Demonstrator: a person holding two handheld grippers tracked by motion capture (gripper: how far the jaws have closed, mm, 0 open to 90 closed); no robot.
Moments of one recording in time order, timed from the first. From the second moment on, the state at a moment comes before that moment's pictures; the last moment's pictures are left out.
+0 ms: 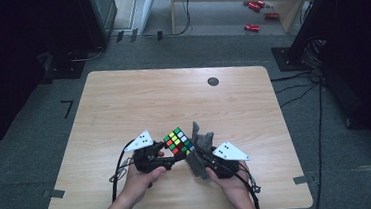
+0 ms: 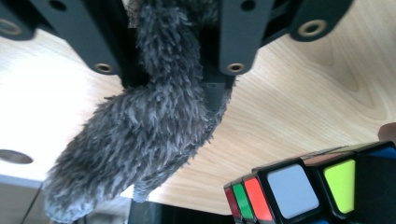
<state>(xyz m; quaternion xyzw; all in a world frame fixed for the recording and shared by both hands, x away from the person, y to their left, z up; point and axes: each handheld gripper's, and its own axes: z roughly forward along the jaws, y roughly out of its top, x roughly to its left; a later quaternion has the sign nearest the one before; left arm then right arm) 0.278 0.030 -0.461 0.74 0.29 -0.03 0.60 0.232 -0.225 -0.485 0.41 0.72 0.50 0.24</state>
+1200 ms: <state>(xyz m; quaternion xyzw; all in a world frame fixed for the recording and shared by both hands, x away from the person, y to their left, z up) 0.280 0.034 -0.454 0.75 0.28 -0.04 0.59 0.215 -0.213 -0.462 0.35 0.72 0.52 0.30</state>
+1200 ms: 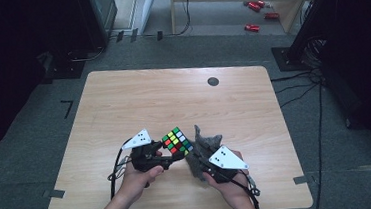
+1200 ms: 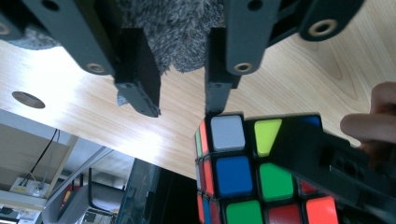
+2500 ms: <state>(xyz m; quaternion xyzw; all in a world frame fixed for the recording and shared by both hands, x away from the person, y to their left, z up) 0.277 0.029 -0.455 0.78 0.28 0.00 0.56 0.209 -0.210 -0.460 0.33 0.73 0.55 0.26</state>
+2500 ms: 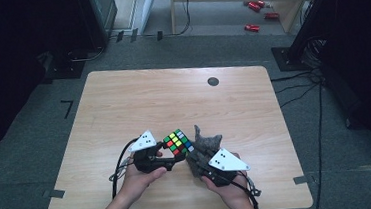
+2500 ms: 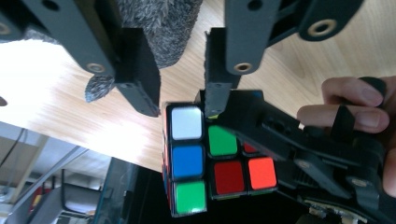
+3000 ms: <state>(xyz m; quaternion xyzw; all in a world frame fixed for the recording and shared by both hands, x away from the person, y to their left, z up) 0.278 0.031 -0.455 0.77 0.29 0.00 0.57 0.211 -0.216 -0.456 0.35 0.72 0.56 0.23</state>
